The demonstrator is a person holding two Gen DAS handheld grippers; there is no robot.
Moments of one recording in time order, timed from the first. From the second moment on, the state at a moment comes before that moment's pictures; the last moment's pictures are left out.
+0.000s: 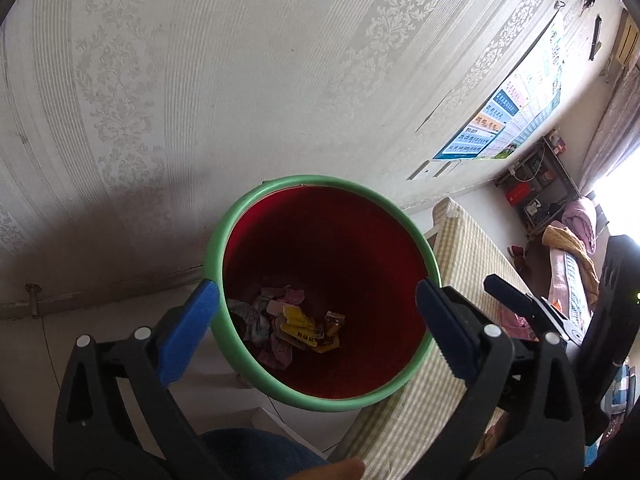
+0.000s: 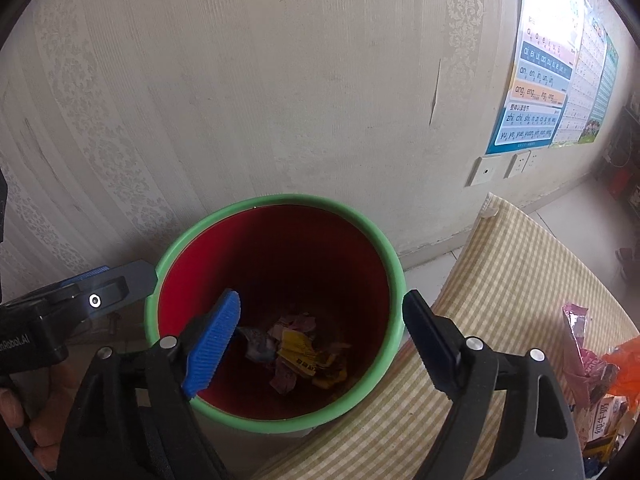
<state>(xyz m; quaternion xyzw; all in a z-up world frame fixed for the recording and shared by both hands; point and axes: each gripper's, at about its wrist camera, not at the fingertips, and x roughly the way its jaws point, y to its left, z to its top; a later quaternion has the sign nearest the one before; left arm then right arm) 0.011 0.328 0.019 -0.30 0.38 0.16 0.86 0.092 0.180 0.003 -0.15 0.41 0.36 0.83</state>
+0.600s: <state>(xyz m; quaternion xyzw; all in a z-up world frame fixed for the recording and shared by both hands) 0.002 0.284 0.049 -0.27 0.38 0.15 0.87 0.058 0.108 0.030 -0.12 0.41 0.33 0.84</state>
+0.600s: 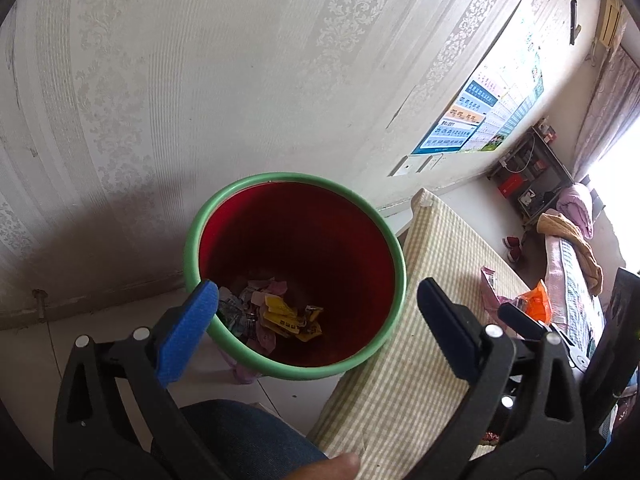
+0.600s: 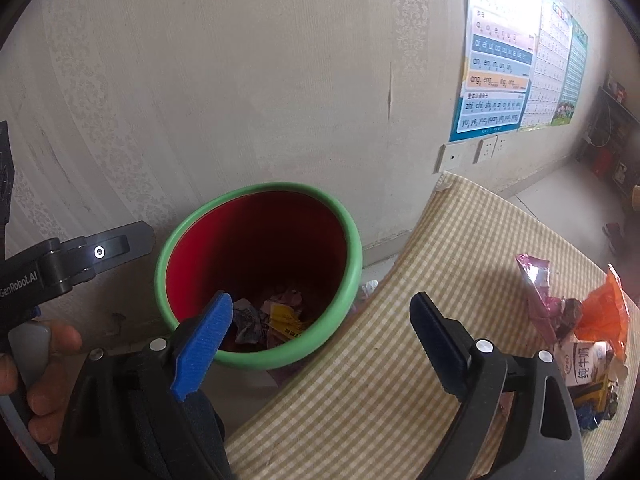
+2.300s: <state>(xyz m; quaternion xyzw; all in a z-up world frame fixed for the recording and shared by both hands) 0.090 0.000 0.053 -0.14 0.45 -0.06 0.88 0.077 -0.255 0.035 0.01 0.40 0.06 0.91</state>
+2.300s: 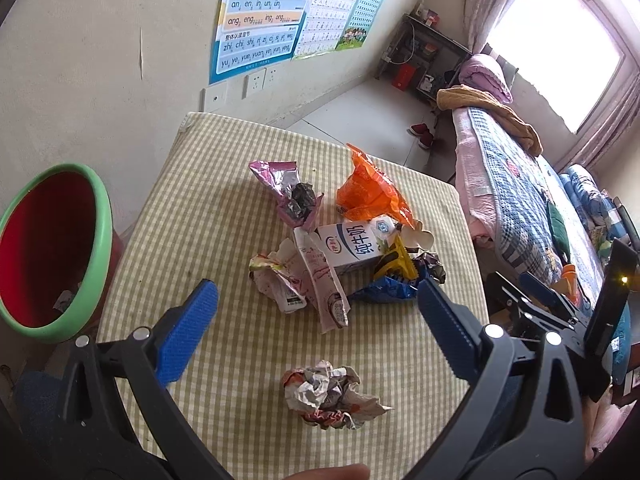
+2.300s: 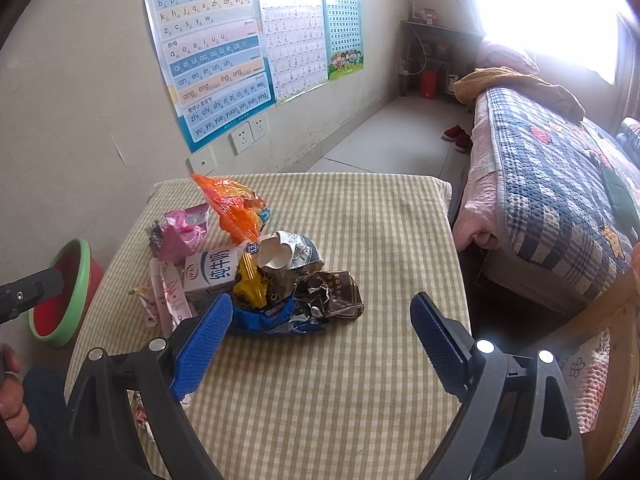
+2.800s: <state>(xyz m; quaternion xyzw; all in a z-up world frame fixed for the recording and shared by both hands) 0.132 0.016 -0.019 -0.15 0.52 -0.01 0.84 0.125 -0.265 -0.019 0.02 0.46 0.06 0.89</state>
